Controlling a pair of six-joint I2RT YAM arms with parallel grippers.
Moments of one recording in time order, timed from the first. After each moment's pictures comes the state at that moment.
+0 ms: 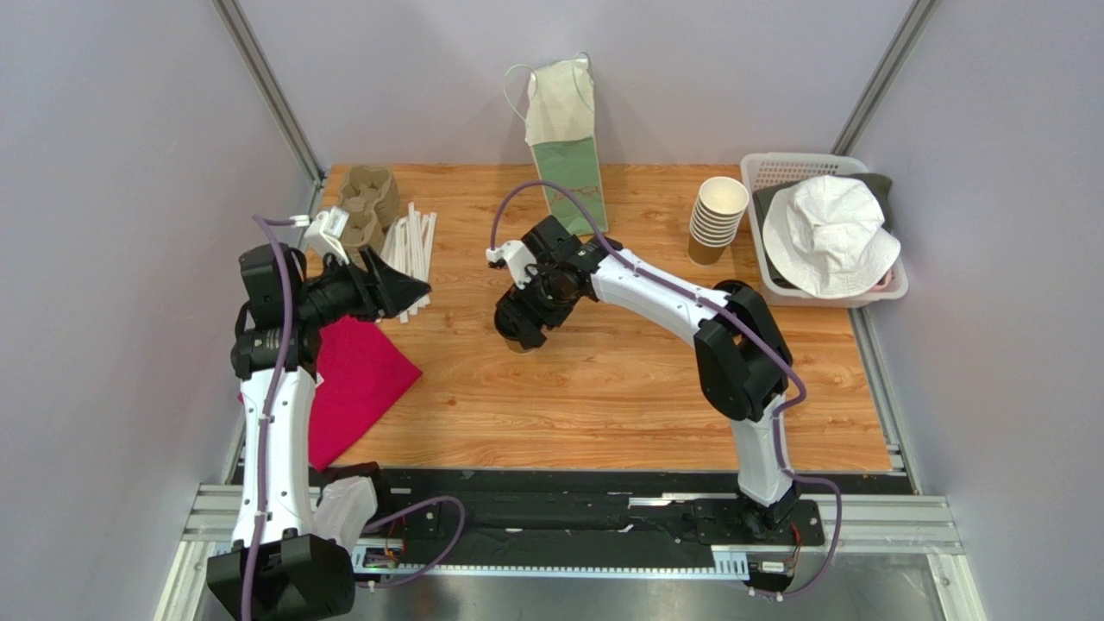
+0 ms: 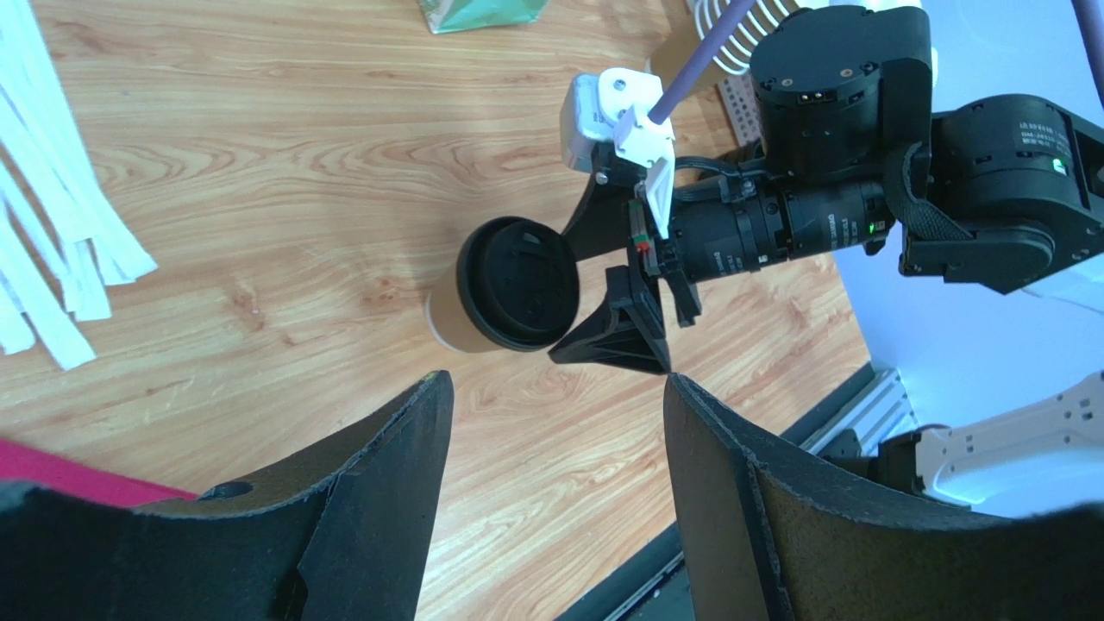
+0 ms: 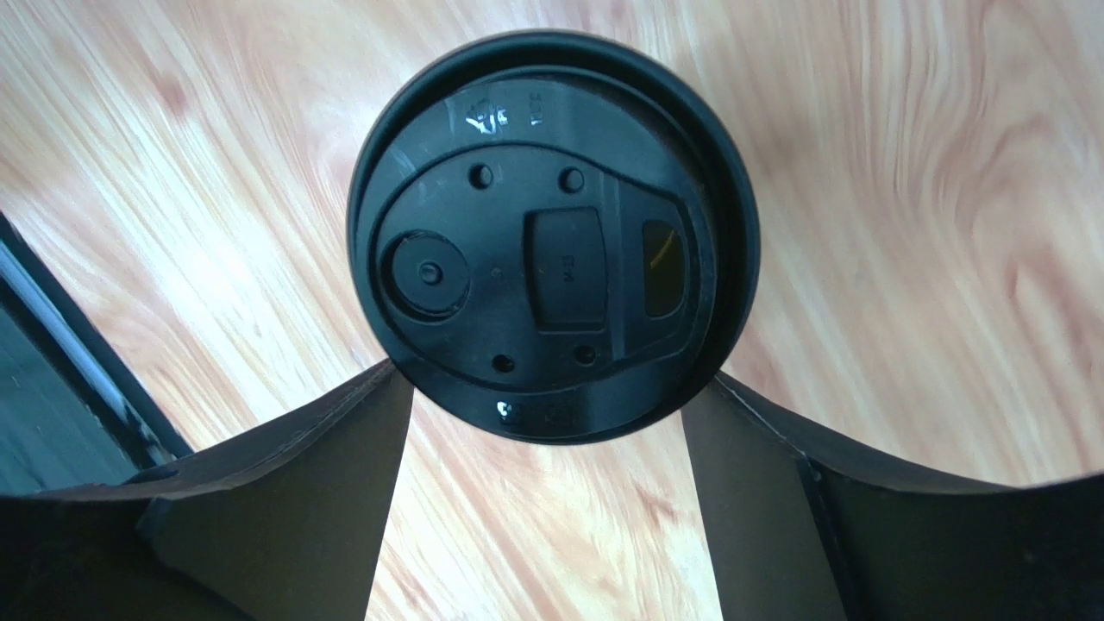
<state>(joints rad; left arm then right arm) 0.23 0.92 0.95 -0.50 0.89 -0.28 0.77 2.02 1.68 -0.72 -0.28 -0.15</state>
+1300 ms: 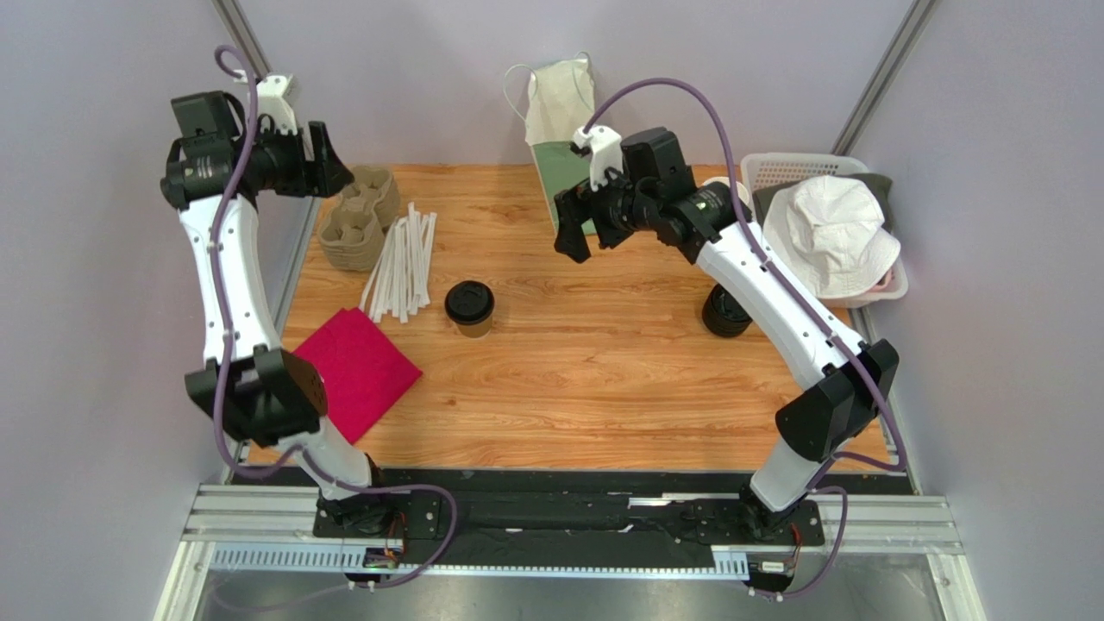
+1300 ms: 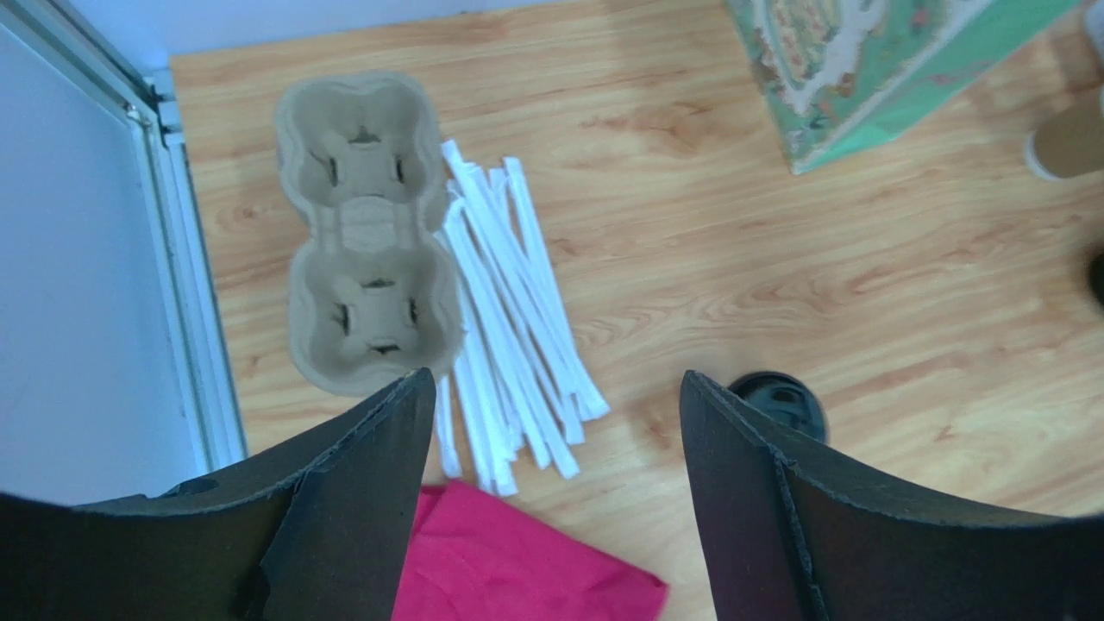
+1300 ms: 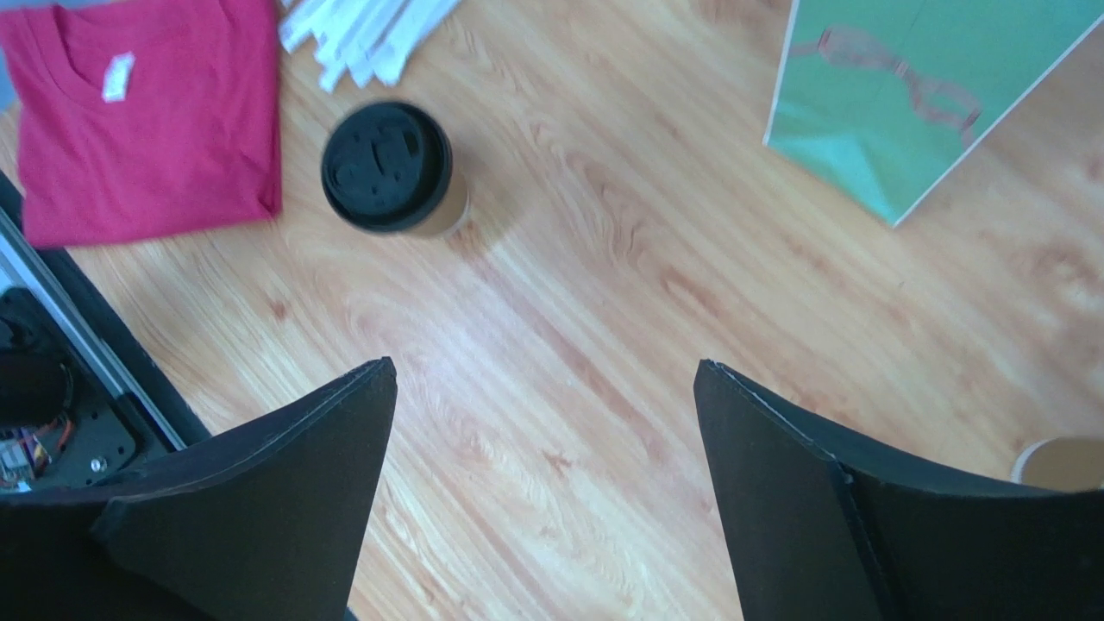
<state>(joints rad) 0.34 1.60 1.91 -0.92 0.62 0.20 0.58 1.69 1.84 -0.73 -0.26 -0.01</state>
